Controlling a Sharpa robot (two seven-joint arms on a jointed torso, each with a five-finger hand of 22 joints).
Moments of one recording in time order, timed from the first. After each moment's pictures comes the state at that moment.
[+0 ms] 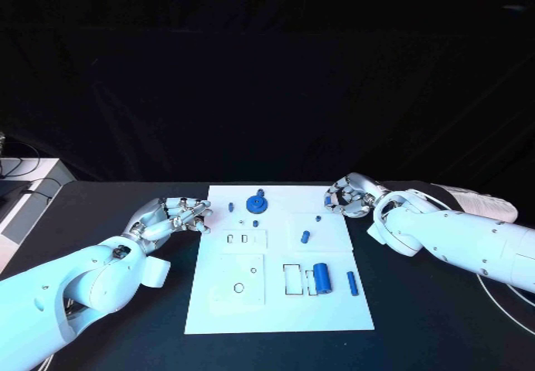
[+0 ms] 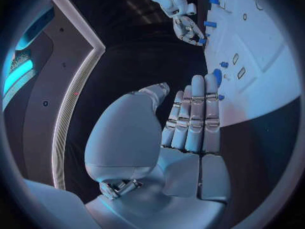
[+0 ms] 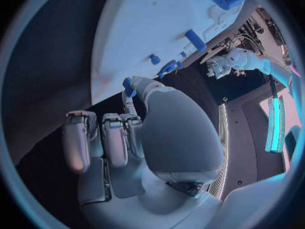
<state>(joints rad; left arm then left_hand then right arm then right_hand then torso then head) 0.98 -0.92 0.22 1.51 -0.27 -0.18 0.33 1.41 -0.17 0.45 0.24 0.17 0.92 0.21 0.20 0.19 1.15 0.14 0.07 0.07 1.13 0.07 0.54 0.57 0.18 1.03 0.16 0.54 0.25 1.28 -0.81 -0.10 1.24 -1.08 -0.45 0.03 1.45 -0.20 0.43 0.19 0.27 0.99 0.15 0.16 0.34 1.46 0.07 1.56 1.31 1.47 0.00 1.55 1.31 0.04 1.47 0.10 1.46 1.31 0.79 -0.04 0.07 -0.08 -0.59</state>
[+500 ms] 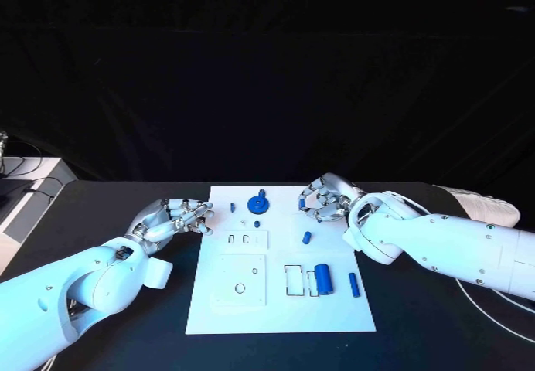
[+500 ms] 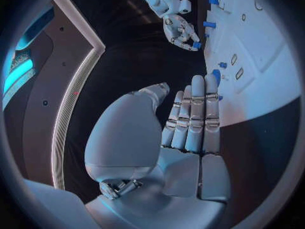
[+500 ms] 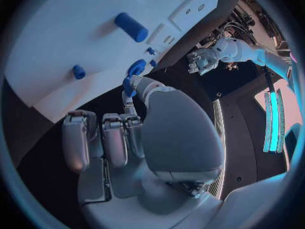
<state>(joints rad) 0.97 -0.91 0.22 1.51 -0.27 -0.18 0.33 1.41 -0.17 0.45 0.24 0.17 0.92 0.21 0.20 0.19 1.15 0.14 0.07 0.07 1.13 0.07 0.54 0.57 0.18 1.03 0.16 0.54 0.25 1.30 -0.78 -0.11 1.46 -1.11 -0.51 -0.15 1.45 -0.20 0.44 0.18 0.27 0.99 0.15 0.17 0.35 1.46 0.07 1.56 1.31 1.47 0.00 1.55 1.31 0.04 1.47 0.10 1.46 1.31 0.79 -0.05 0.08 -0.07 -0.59</state>
